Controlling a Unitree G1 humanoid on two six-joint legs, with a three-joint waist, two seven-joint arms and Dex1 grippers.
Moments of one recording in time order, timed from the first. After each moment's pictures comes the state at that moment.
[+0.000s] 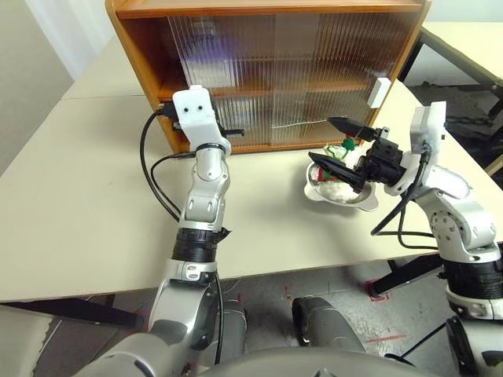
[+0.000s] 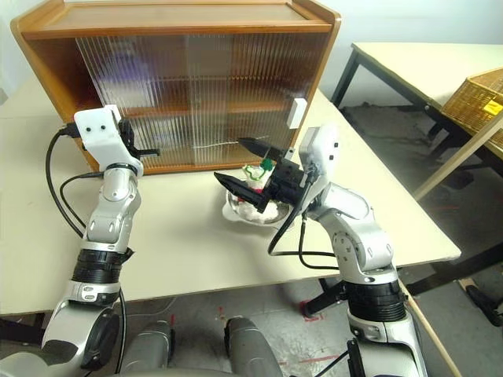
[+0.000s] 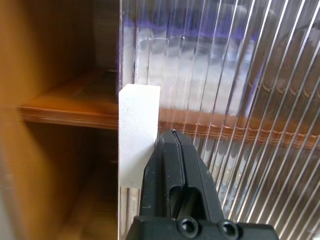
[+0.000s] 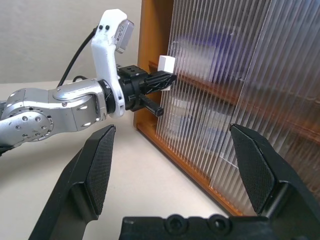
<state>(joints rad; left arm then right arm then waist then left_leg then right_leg) -0.56 0.04 0.07 0.13 0.09 0.19 0.28 -0.35 -0.49 -0.04 -0.23 0.57 0.26 0.89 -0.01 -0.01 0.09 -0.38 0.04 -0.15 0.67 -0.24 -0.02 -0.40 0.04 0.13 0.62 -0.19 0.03</state>
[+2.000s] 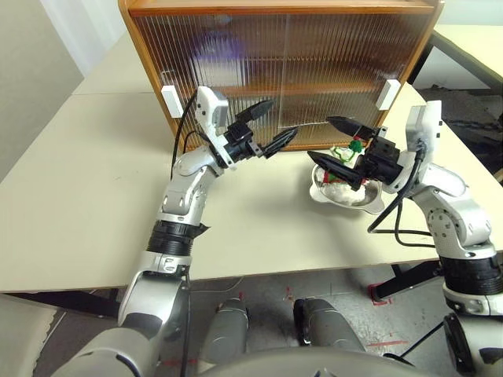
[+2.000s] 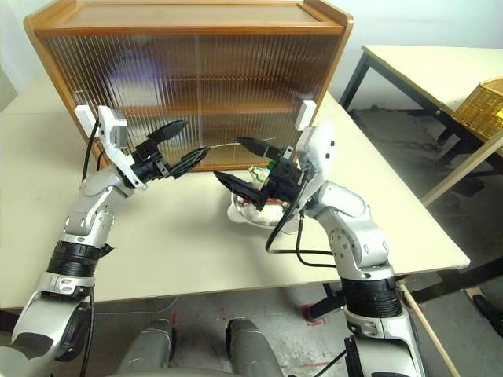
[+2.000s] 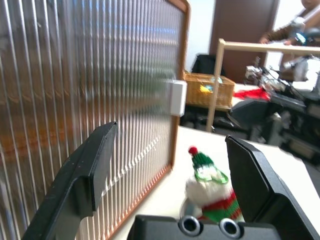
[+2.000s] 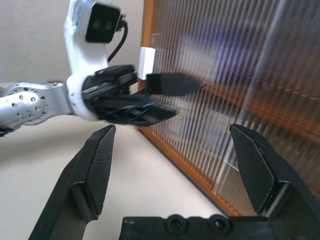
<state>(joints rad) -0.58 0.27 -0.02 0.21 -0.41 0.08 -0.89 -0.37 -0.48 -0.05 -0.19 0.55 0.25 0.87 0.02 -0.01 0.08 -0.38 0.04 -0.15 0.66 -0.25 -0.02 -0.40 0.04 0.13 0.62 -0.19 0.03</state>
